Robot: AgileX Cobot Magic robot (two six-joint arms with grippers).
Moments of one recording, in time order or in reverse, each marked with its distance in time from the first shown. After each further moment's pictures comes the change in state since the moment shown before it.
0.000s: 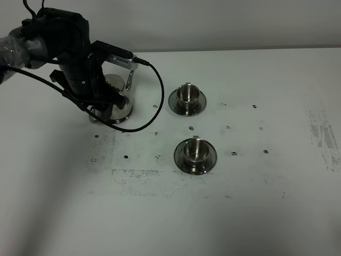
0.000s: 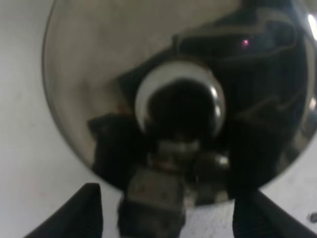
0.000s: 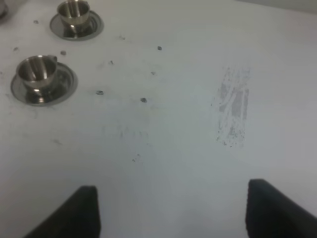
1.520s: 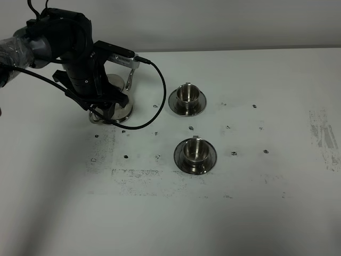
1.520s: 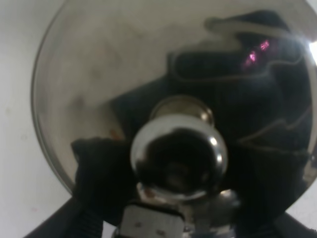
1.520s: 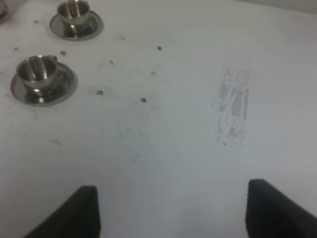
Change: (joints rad) left arm 0.000 0.026 -0.039 -0.006 0.011 -0.018; right arm 0.000 0.000 0.000 0.000 0.000 0.000
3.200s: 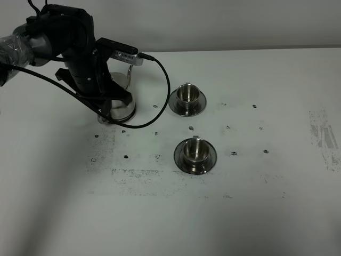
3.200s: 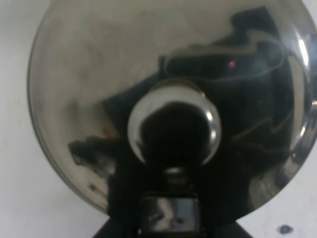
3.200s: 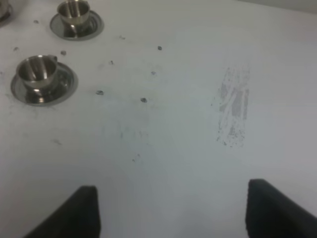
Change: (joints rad) left arm -0.014 -0.018 -0.012 -0.024 0.026 0.004; right arm 0.000 0.000 0.000 0.000 0.000 0.000
